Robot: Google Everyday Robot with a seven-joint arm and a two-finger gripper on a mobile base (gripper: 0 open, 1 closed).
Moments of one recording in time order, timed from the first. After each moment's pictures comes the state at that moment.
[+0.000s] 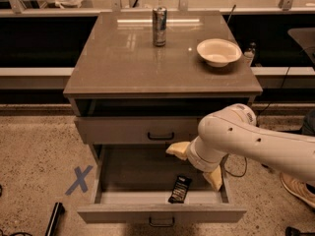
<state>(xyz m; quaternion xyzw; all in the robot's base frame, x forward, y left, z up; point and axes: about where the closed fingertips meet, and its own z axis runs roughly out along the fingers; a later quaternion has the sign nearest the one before) 0.468 -0.113 0.611 -0.94 0.32 -0.03 0.11</state>
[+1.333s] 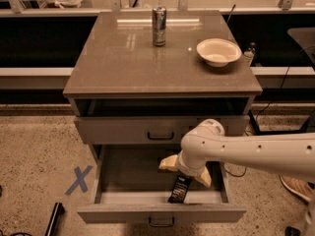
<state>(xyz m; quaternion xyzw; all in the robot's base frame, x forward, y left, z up) 0.506 -0.103 0.491 -0.98 0.17 -0.03 0.07</state>
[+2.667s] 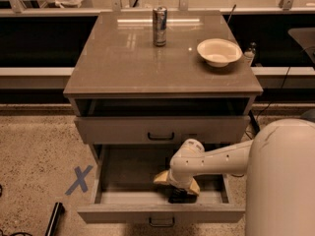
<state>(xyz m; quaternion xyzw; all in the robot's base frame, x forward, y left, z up) 0.516 -0.083 0.367 -0.99 0.13 -0.02 0.05</state>
